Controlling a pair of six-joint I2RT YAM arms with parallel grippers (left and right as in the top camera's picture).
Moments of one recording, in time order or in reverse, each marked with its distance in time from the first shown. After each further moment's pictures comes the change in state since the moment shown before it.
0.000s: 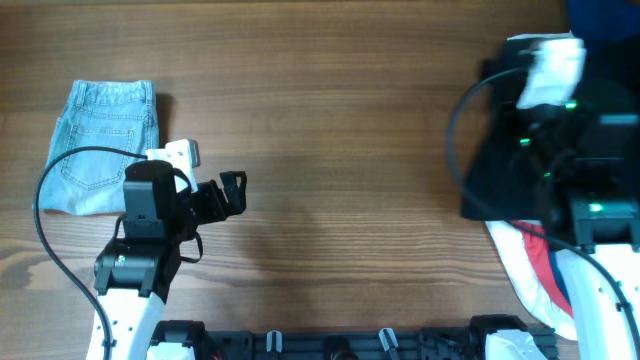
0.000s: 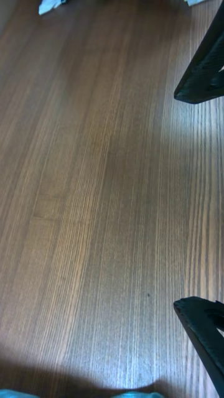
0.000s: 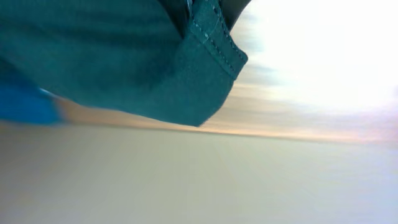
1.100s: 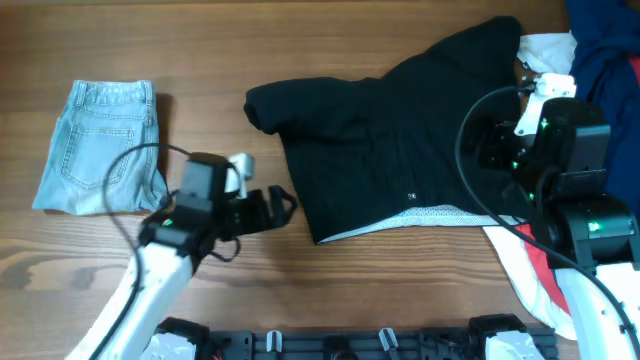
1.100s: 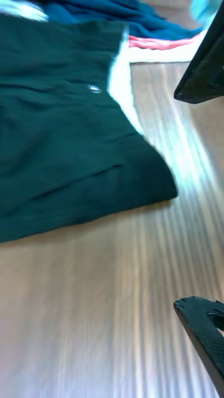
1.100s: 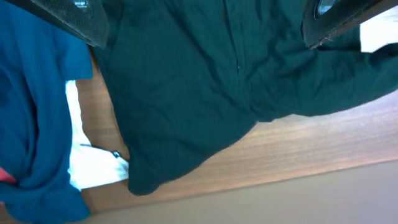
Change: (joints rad) left arm -0.257 0.271 0.005 -0.008 0.191 -0.235; right arm 0.058 -0.055 0.005 -0.292 0.261 0.241
